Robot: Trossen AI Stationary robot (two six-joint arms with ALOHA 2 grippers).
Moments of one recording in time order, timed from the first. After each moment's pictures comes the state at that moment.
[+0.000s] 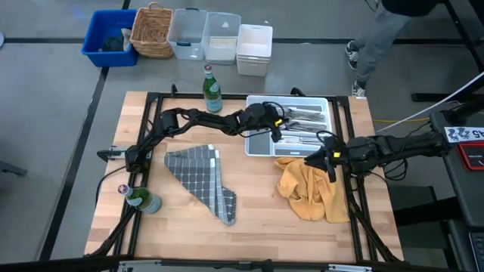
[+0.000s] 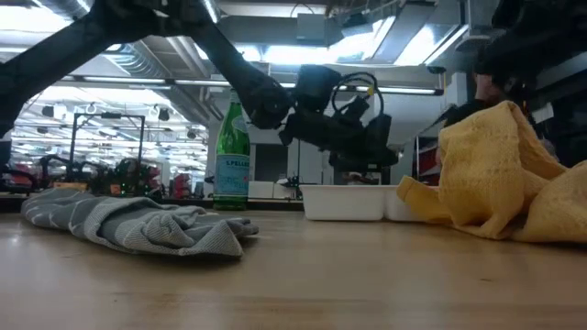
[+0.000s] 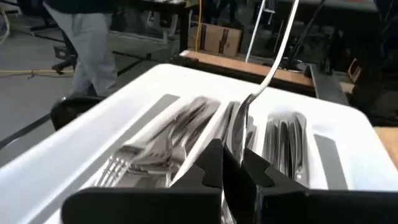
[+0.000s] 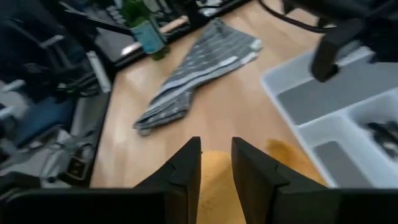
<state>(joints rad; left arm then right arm) 0.31 2.32 1.55 0.55 0.00 -0.07 0.19 0.45 0.48 -0.42 0.12 0.54</state>
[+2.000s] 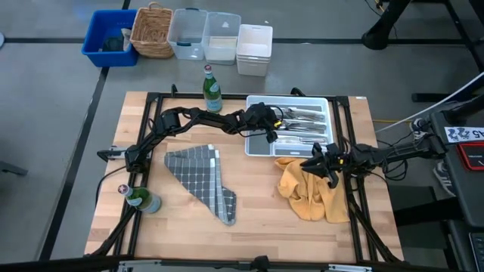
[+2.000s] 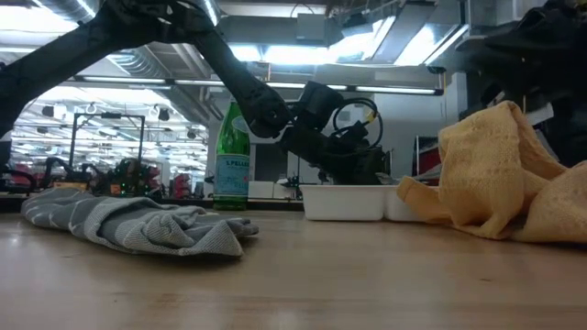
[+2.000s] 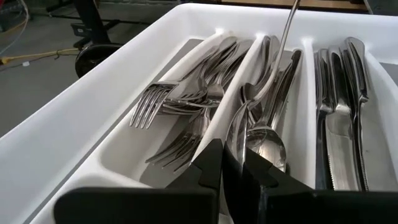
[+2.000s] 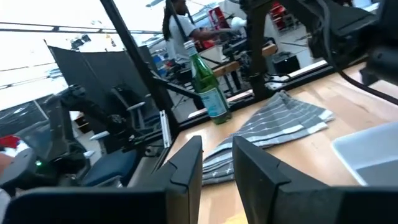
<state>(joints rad) 0.33 2.36 1.55 0.41 -0.05 0.06 0.19 0.34 0.02 0.42 0.01 0.44</state>
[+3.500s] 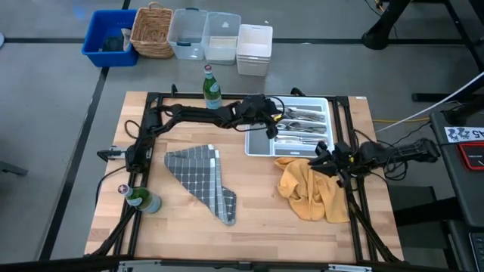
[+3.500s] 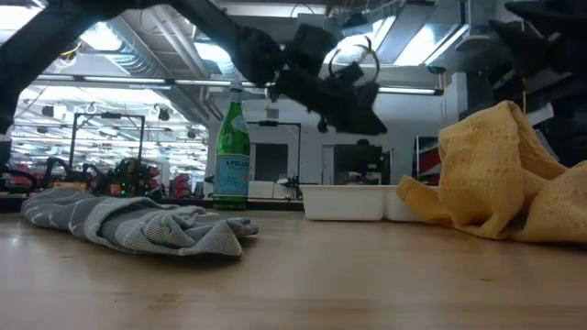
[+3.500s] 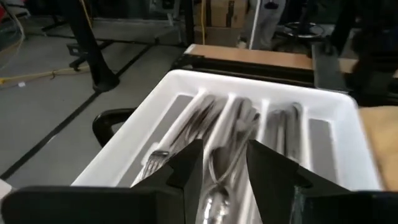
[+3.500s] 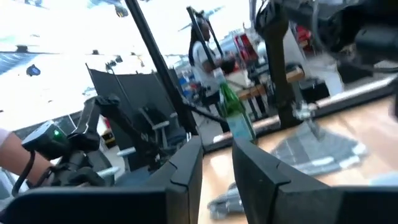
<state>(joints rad) 0.30 2.13 1.55 0.23 -0.05 0.06 0.19 0.16 0.03 0.36 -0.06 0.44</state>
